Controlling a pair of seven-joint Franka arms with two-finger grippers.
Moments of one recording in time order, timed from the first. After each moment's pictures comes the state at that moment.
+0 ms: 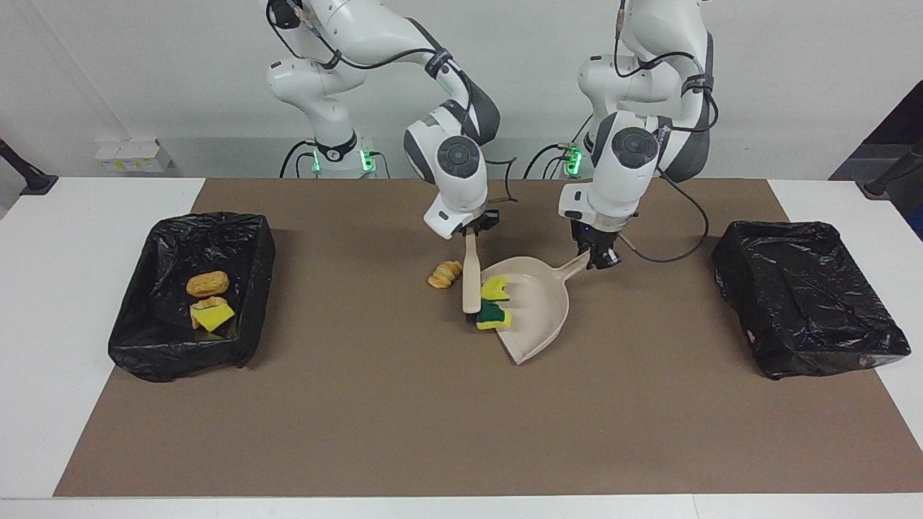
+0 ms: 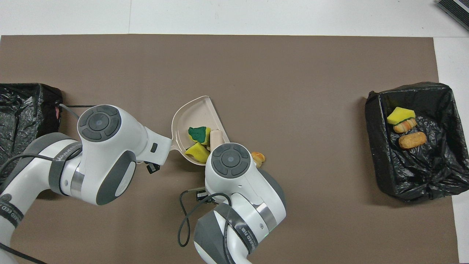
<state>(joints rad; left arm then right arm) -0.23 0.06 -0.17 -2.10 0.02 2.08 0.73 0.49 0.25 0.27 -1.88 0.22 1.96 0.58</state>
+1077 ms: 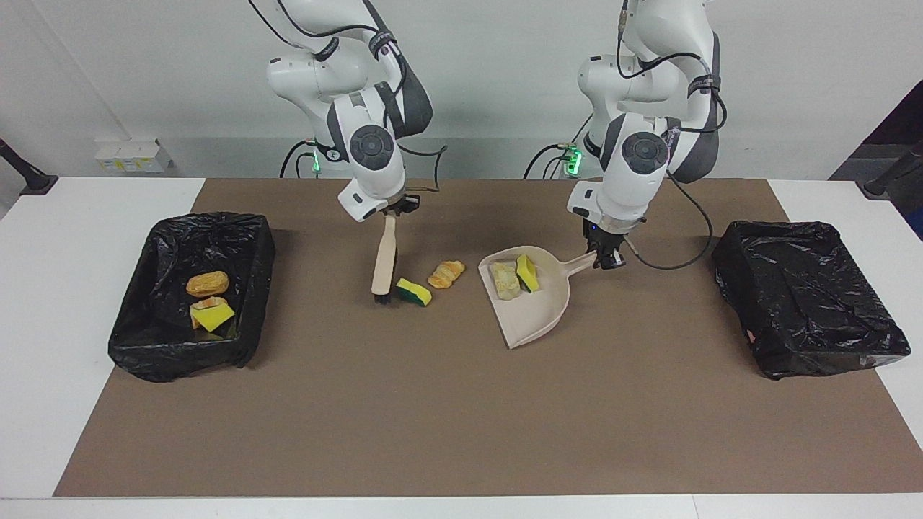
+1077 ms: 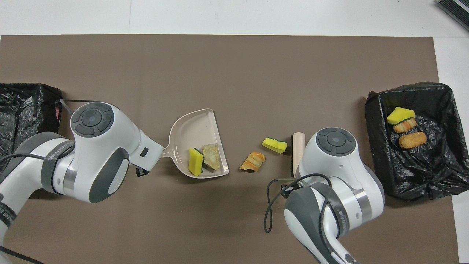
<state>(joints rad) -0.21 0.05 -0.16 -2.10 0.02 2.02 0.97 0.16 -0.01 0.25 -2.21 0.13 1.81 0.43</state>
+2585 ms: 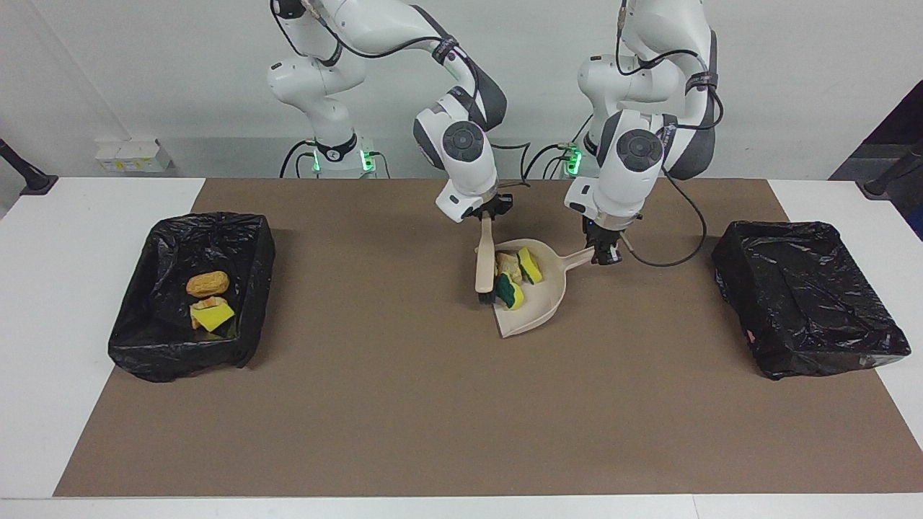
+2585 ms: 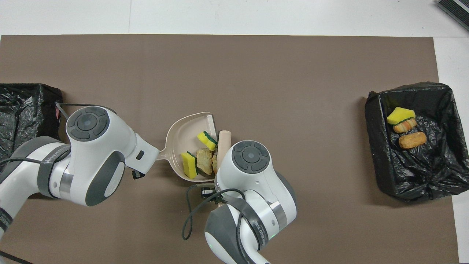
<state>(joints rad) -0.19 0.03 -0.16 -2.15 0.02 2.05 0.97 0.46 0.22 0.26 -1.95 0.33 2.02 0.57</state>
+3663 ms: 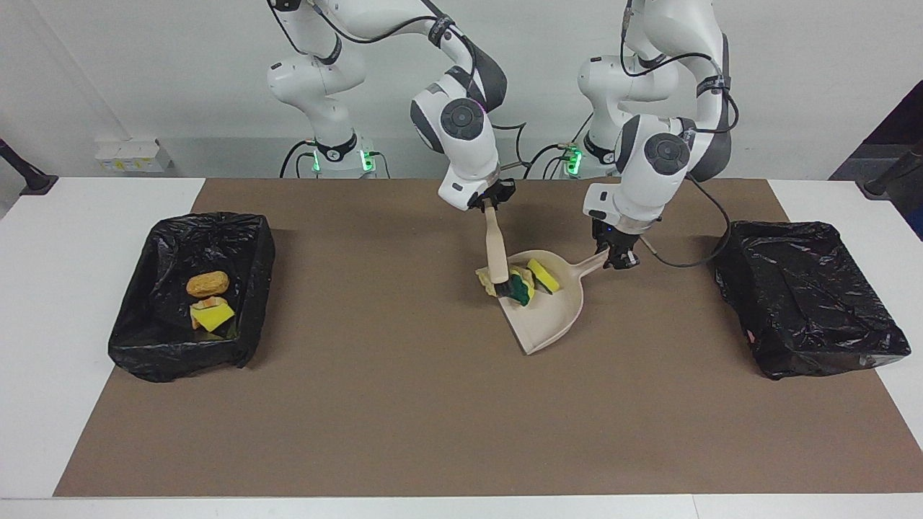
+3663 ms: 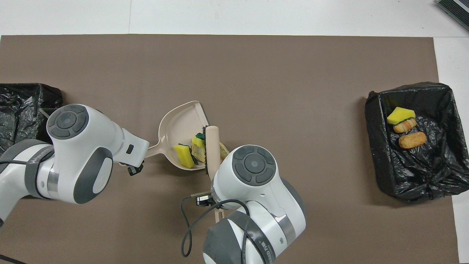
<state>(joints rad) -0.15 0.03 -0.16 -2.16 -0.03 2.08 0.91 0.47 0.14 0.27 -1.91 0.33 1.98 0.47</state>
